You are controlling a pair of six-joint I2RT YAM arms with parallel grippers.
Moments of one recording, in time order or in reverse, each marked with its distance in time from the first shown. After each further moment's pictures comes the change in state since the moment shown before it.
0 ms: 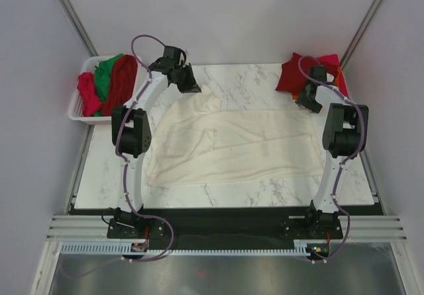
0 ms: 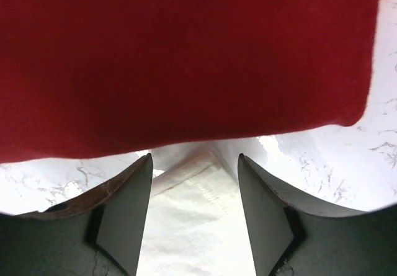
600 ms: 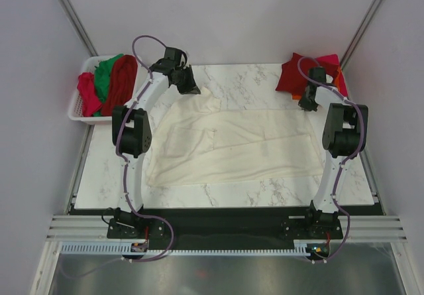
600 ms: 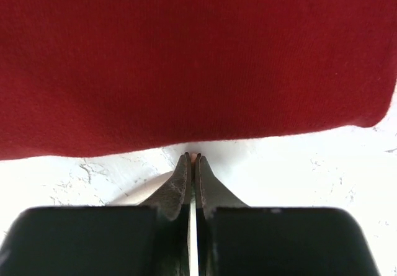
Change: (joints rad) left arm -0.005 0.000 -0.014 -0.003 -0.022 0.019; right arm -0.005 0.004 -0.018 0.020 -0.027 0.005
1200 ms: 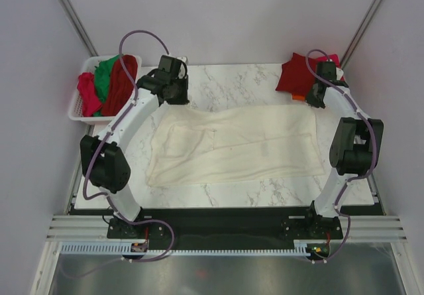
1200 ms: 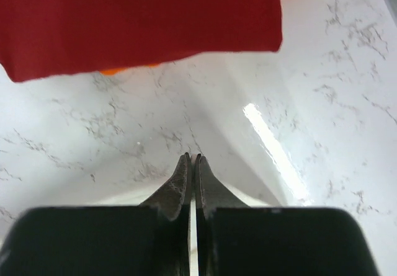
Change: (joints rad) left arm -0.100 -0.492 -0.369 -0.062 -0.324 0.210; right arm 0.000 -0.249 -0.079 -0.090 0.005 -0.002
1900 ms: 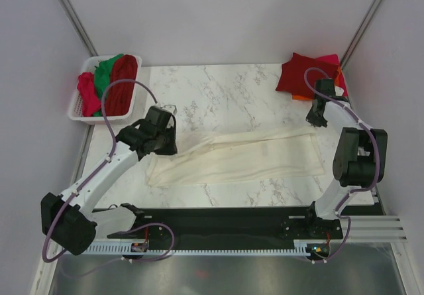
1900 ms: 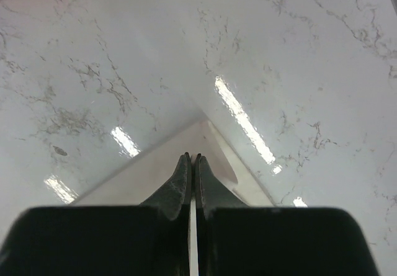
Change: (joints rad) left arm -0.130 -0.594 -0.651 -0.053 -0.053 -0.090; right arm 0.000 -0.169 -0.290 -0.007 0.069 -0.003
